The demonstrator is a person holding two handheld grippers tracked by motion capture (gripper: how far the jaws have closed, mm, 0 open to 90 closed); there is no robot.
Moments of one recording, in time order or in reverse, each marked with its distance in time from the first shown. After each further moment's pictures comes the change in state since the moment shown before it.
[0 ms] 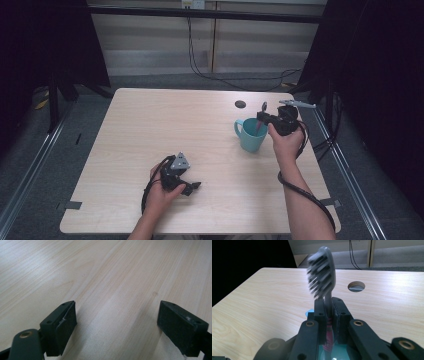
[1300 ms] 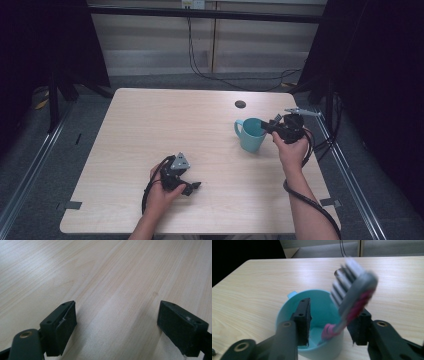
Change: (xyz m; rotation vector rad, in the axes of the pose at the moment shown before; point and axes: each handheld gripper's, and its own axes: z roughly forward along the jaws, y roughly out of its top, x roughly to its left) left arm -0.001 0.000 0.000 0.003 0.004 -0.002; right arm -0.017 -0.023 -0.010 0.044 -0.068 0.017
